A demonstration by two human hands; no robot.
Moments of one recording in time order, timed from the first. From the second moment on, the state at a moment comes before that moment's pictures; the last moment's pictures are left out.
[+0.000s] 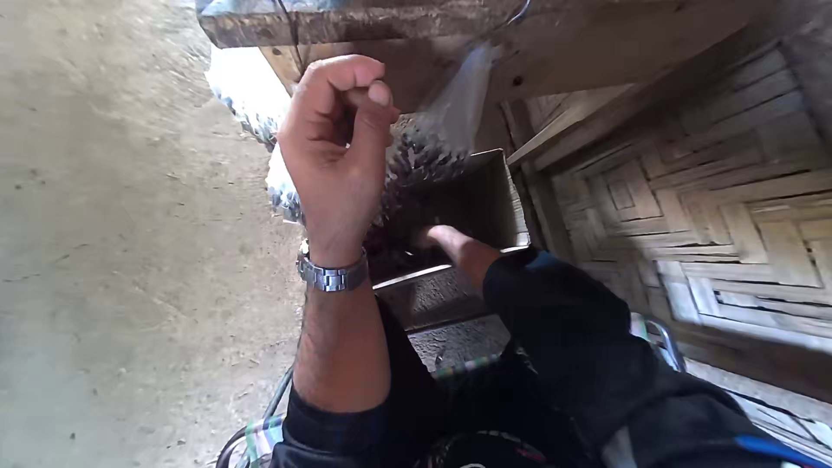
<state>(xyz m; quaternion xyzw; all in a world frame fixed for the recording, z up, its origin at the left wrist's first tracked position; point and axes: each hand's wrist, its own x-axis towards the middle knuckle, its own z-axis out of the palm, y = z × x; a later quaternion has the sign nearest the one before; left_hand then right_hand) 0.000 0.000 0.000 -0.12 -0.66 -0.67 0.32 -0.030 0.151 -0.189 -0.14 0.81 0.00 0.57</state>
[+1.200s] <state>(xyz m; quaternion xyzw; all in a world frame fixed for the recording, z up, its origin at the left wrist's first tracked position) 0.007 0.067 -0.020 -0.09 -0.69 -0.70 -0.13 -0.057 0.252 -0.019 -0.19 0.61 -0.77 0.03</state>
